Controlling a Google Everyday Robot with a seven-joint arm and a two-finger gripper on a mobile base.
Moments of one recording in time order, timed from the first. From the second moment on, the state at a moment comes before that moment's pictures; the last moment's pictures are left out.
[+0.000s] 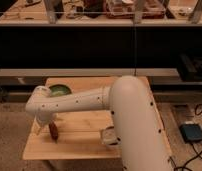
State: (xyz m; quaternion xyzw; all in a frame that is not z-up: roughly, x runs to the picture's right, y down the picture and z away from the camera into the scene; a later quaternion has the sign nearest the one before) arm -0.283 0.193 0.813 -0.09 -0.31 -0.83 0.45
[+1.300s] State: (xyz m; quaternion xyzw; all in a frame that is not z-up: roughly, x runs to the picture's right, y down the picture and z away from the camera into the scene) arm -0.283 0.200 0.833 -0.09 -0.33 -0.82 0.45
